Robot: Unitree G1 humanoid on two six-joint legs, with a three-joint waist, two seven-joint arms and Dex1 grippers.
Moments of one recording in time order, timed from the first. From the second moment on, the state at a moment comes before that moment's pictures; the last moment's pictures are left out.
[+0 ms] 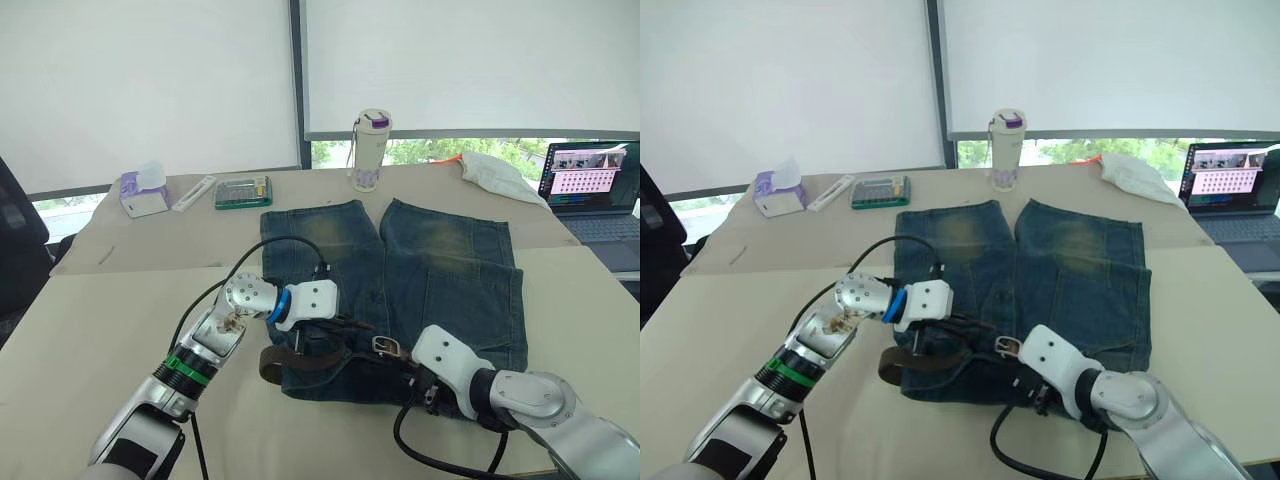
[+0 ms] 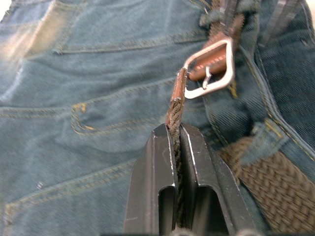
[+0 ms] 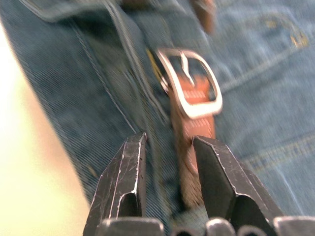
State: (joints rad) left arm -0.63 0.46 -0.41 0.11 0.00 0.06 -1.15; right arm 0.02 -0.84 0.16 -0.89 0.18 1.04 0.54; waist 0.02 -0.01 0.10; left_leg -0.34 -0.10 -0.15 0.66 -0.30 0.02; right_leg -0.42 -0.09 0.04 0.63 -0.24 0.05
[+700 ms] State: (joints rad) left arm -0.63 0.46 -0.41 0.11 0.00 0.06 -1.15; right arm 0.05 -0.79 0.08 -0.86 0.20 1.01 0.52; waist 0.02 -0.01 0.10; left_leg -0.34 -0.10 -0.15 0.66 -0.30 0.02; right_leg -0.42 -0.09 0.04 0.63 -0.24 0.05
